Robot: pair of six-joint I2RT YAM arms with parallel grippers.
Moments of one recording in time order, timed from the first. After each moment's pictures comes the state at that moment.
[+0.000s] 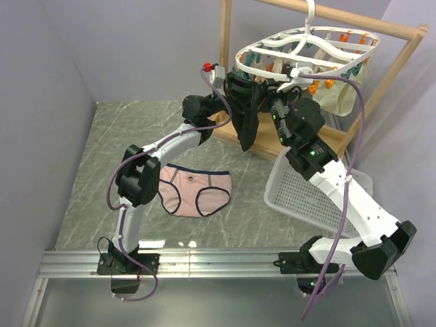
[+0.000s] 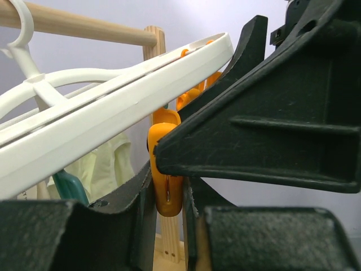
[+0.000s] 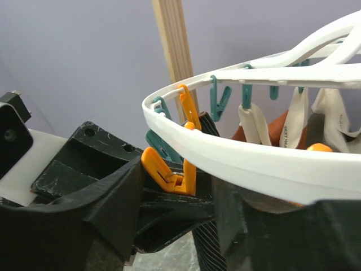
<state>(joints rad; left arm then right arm) -0.63 2.11 1.80 1.21 0.74 -0.61 0.60 1.24 1.36 0.09 0.37 0.12</state>
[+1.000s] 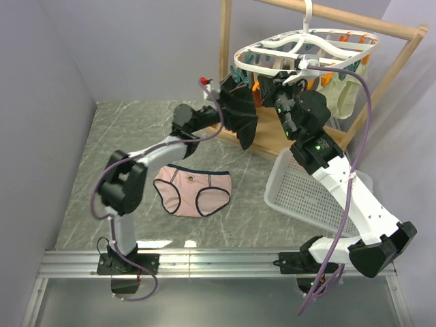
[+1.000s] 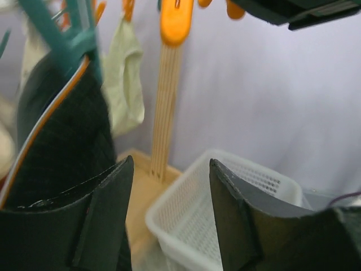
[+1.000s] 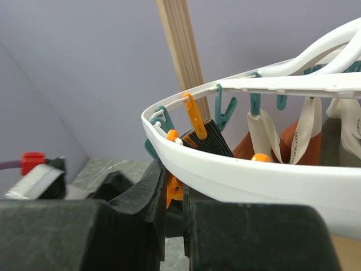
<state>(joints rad) -0.59 1.96 1.46 1.11 0.77 -0.54 0.55 1.26 1.44 0.02 0.29 0.21</state>
